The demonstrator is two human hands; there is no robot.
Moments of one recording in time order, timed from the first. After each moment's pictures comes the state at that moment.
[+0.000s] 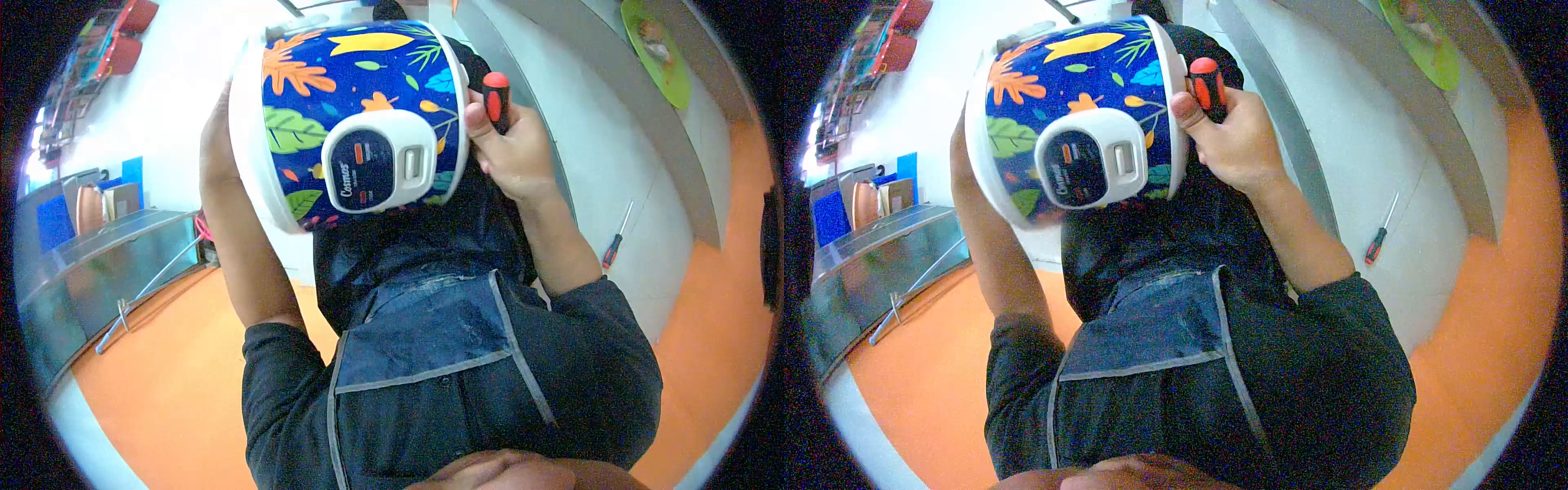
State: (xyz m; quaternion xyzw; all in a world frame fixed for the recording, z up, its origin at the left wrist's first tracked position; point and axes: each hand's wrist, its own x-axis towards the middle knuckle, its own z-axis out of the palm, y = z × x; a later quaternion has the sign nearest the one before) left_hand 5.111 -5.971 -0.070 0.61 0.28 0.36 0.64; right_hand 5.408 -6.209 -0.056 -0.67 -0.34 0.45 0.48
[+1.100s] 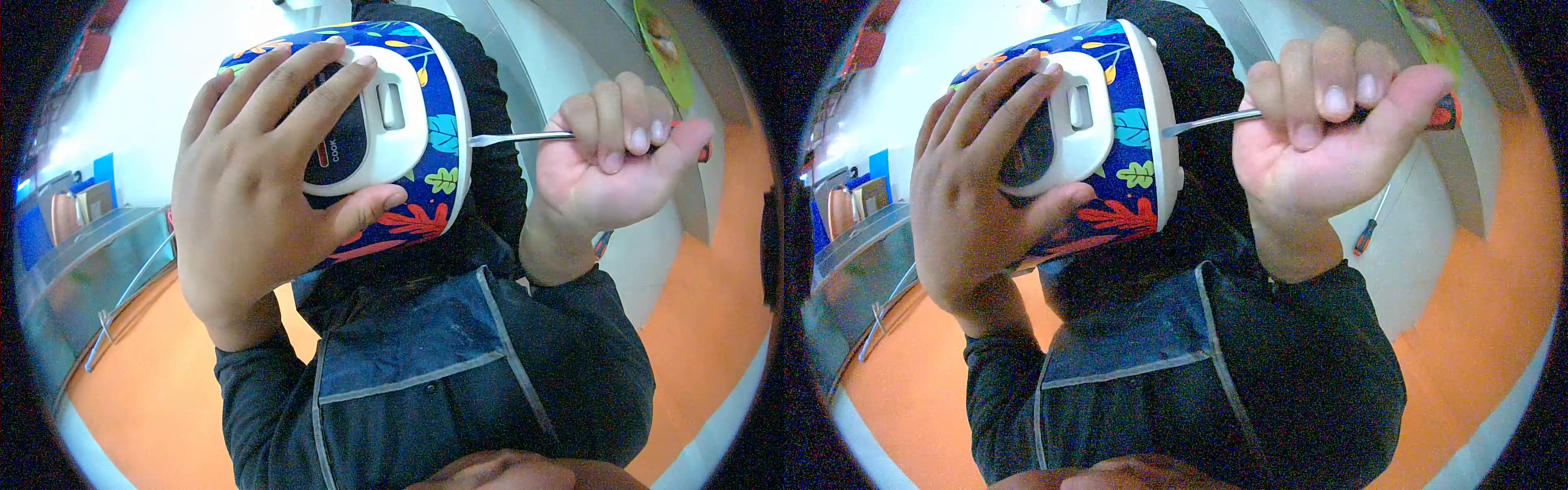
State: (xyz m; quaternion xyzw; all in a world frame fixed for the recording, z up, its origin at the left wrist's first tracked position) left_hand 5.196 -6.086 0.049 0.97 0.23 0.08 0.03; right_hand 5.421 -6.206 -0.003 -0.22 -0.24 0.36 0.88
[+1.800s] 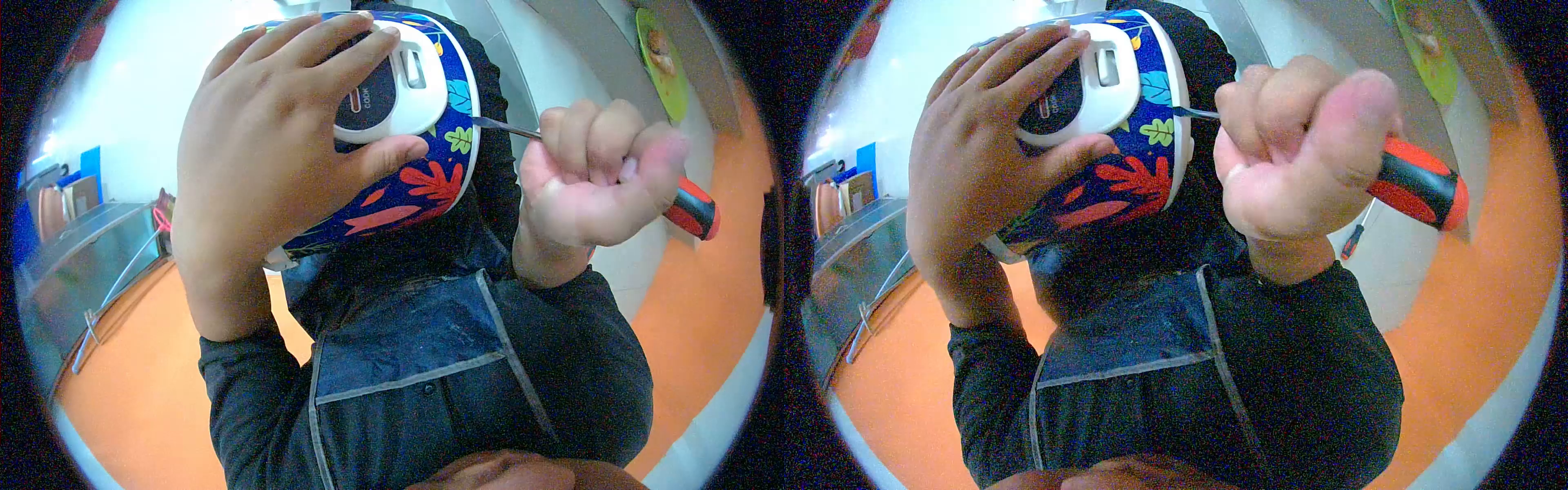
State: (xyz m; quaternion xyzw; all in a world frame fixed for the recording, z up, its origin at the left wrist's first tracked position) left_hand 5.195 -6.084 0.015 0.98 0.18 0.07 -0.06; right_hand 5.375 -6.225 -0.019 -0.36 -0.31 0.27 0.83
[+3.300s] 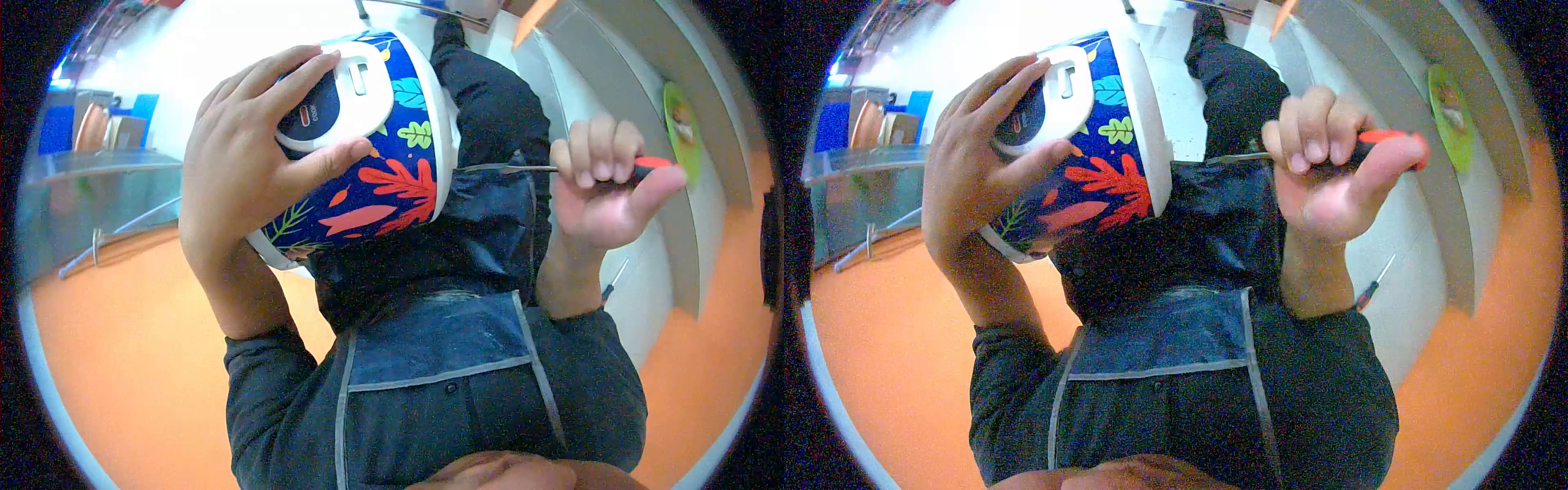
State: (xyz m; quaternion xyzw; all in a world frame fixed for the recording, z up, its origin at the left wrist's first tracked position) left_hand 5.130 -6.137 0.019 0.94 0.32 0.11 0.00; right_hand 5.404 -6.277 -0.062 -0.22 -0.33 0.45 0.80
